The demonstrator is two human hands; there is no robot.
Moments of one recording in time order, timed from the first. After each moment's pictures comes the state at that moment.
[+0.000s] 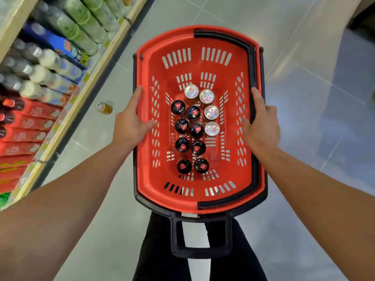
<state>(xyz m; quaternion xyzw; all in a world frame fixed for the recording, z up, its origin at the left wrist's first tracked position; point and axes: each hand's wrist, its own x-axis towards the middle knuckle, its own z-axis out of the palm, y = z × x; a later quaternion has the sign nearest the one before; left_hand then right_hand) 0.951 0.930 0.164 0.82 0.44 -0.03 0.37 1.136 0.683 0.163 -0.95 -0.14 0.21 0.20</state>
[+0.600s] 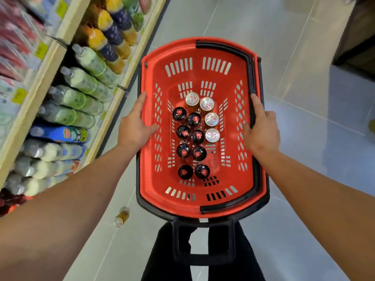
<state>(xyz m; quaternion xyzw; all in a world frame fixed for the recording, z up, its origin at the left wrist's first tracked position) 1.205 1.167 0.153 0.85 0.39 -0.06 0.37 1.353 0.891 0.160 -0.96 -0.08 0.19 0.20</state>
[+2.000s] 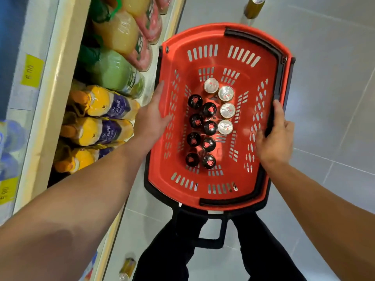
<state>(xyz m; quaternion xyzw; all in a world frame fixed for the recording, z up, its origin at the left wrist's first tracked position) 1.640 1.487 -0.074 0.89 0.34 -0.14 0.26 1.714 1.198 -0.076 -0.95 0.04 0.18 0.26</state>
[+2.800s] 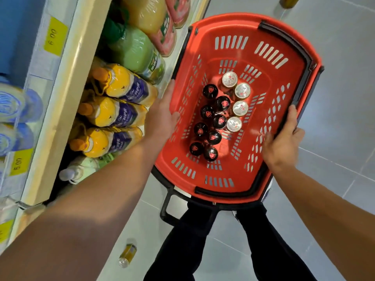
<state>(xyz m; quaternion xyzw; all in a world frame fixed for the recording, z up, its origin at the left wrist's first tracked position) 1.596 1.500 -0.111 0.90 0.35 -0.07 0.26 1.690 1.224 -0.101 -0.93 0.07 0.23 0.29</state>
